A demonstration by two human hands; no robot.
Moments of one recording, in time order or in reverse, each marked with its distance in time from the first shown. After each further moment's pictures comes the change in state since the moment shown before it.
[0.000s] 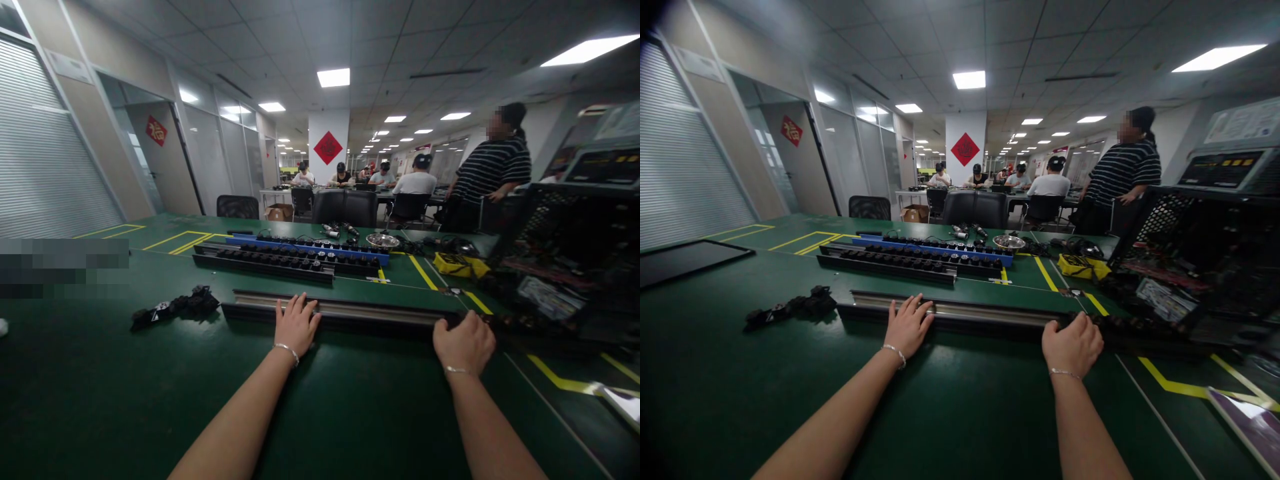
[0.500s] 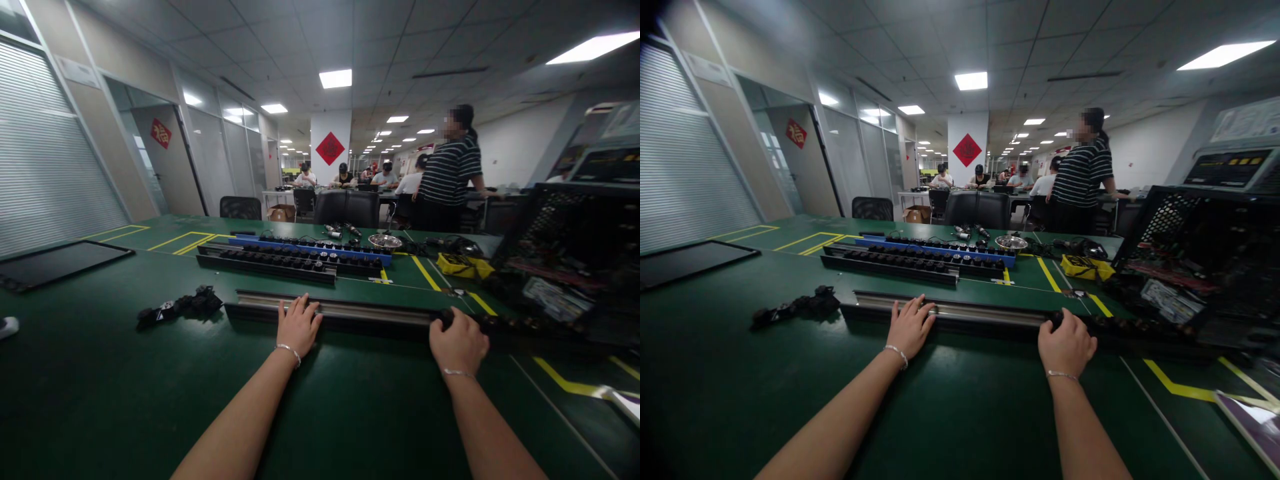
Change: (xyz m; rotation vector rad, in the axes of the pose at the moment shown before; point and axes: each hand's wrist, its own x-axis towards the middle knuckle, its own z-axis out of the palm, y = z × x) left_hand -0.002 0.000 -0.002 -0.016 -0.003 0.001; right_hand -0.004 -0.012 -0.005 -0.037 -0.146 -0.013
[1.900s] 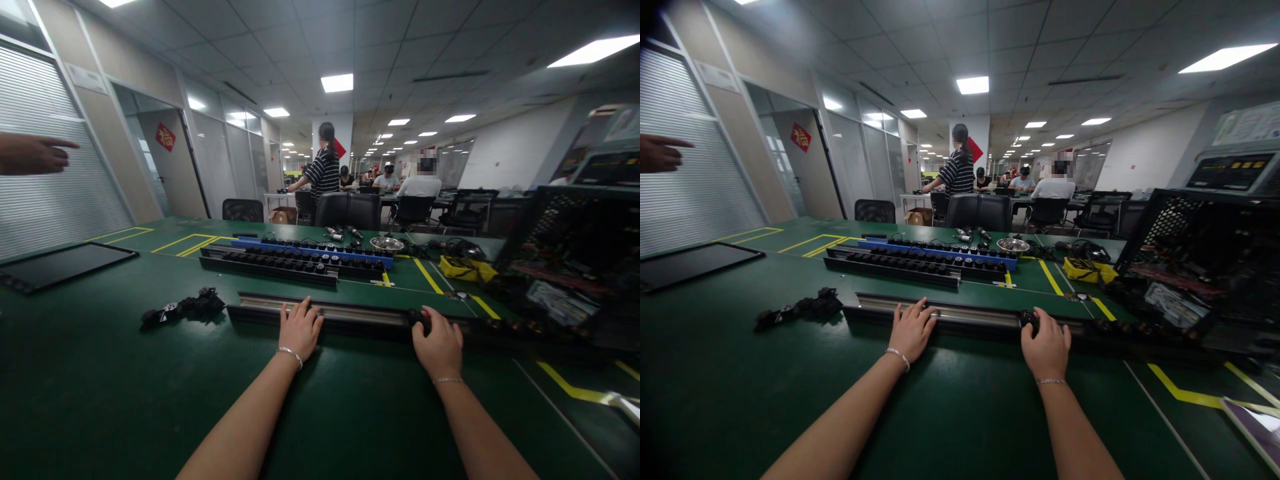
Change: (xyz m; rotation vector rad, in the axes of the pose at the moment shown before) left_hand -0.002 0.001 -0.003 -0.011 0.012 0.011; right_hand -0.013 -0.020 0.004 0.148 -0.125 -0.224
